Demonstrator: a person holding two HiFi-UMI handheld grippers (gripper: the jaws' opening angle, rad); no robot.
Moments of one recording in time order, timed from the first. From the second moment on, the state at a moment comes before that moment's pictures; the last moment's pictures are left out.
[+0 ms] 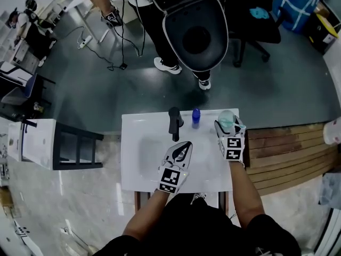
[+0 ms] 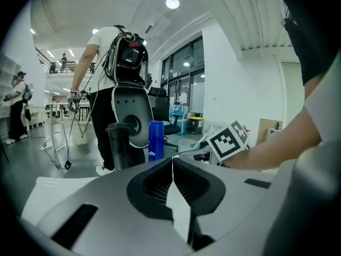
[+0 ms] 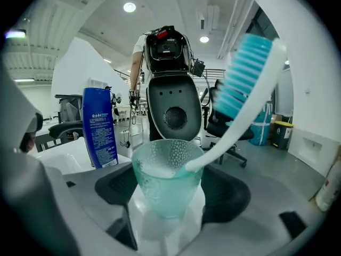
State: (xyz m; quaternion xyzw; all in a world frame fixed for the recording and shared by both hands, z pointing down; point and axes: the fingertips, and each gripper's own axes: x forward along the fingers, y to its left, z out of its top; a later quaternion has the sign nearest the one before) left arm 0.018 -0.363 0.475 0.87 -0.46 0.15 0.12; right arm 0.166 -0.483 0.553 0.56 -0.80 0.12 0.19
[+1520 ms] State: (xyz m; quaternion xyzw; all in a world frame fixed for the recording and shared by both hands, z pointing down) left arm -0.032 -0.136 0.409 0.87 -0.47 0.11 0.10; right arm 0.127 -0.206 0.409 0.53 -0.83 0.06 0.12
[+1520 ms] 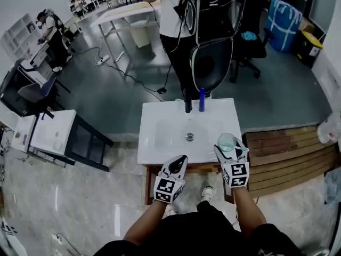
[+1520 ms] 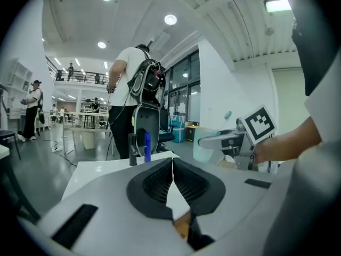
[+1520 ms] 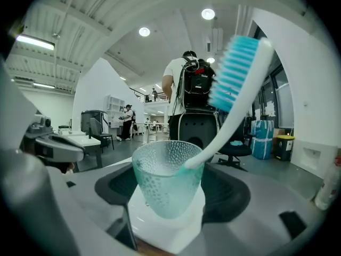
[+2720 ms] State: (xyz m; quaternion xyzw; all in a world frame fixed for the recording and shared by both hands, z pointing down) left arm -0.034 -0.051 0.428 0.85 -0.50 0.10 0.11; right arm 0.088 -0.079 0.437 0.49 -0.86 0.06 0.13
